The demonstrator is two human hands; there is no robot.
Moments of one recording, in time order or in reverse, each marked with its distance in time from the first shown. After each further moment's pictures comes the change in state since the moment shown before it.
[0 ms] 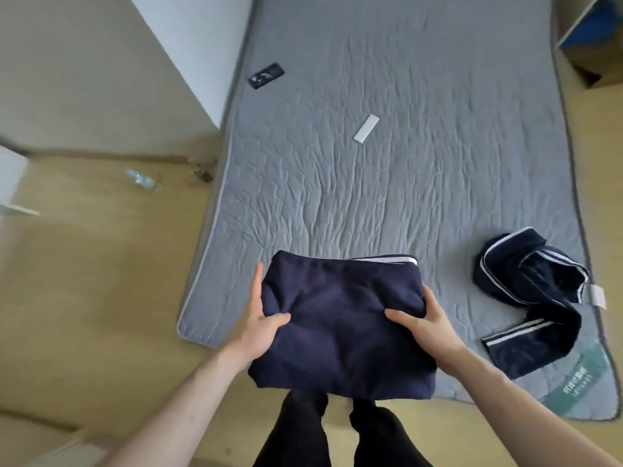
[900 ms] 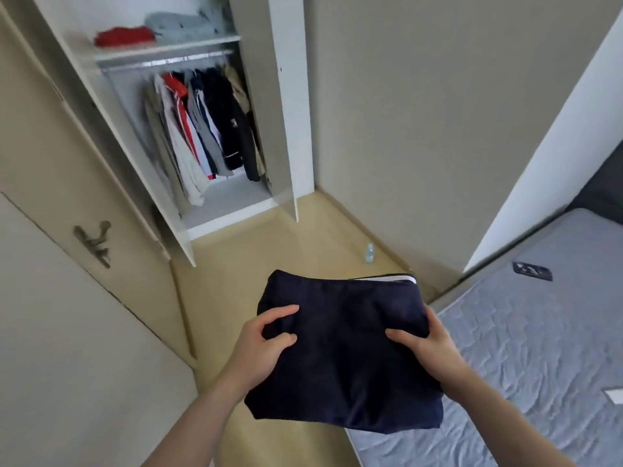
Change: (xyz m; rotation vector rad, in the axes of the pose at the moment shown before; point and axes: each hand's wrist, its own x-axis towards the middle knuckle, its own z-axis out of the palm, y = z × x) left_hand -0.327 -0.107 -0.358 -0.436 0.869 0.275; right_hand -0.194 -0.188 0.471 -0.402 -0.710 -0.501
